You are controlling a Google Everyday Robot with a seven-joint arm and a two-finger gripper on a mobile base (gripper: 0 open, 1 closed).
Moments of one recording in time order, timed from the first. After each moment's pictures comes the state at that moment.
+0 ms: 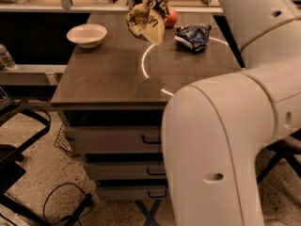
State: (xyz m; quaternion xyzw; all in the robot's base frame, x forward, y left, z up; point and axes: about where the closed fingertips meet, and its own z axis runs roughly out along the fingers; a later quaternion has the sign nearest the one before) arm 0.765 -0.022 1.006 -0.19 0.93 0.12 0.29
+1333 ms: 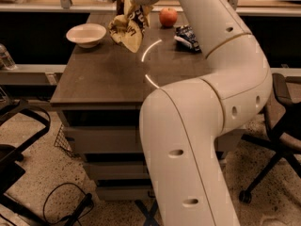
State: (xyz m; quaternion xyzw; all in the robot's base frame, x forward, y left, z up) arm 0.807 0.043 0.956 -0.18 0.93 0.17 0.27
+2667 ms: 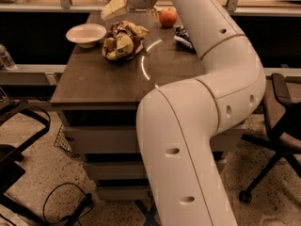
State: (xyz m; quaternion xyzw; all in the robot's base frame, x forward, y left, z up) arm 0.811 0.053 0.941 -0.19 0.93 0.17 0.26
